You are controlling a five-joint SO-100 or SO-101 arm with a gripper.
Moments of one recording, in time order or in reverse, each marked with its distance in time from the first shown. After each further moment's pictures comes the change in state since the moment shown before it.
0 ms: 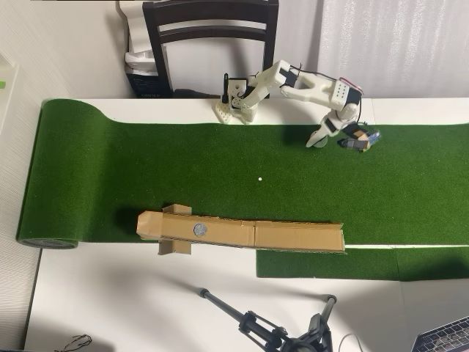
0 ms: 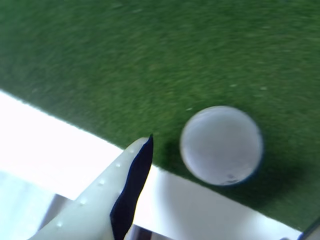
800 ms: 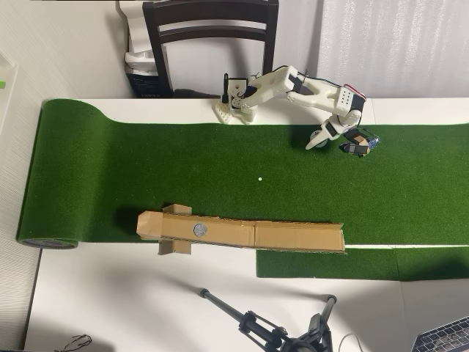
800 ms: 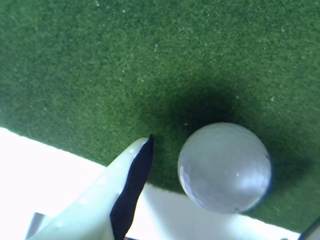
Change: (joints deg) arm 0.4 -8.2 -5.9 3.3 0.0
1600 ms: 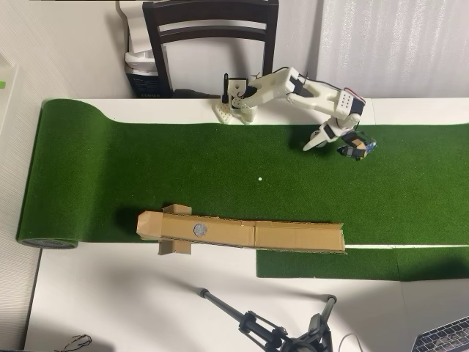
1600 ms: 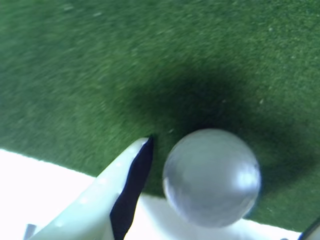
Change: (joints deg) arm 1.3 -2.7 0.0 0.4 0.0
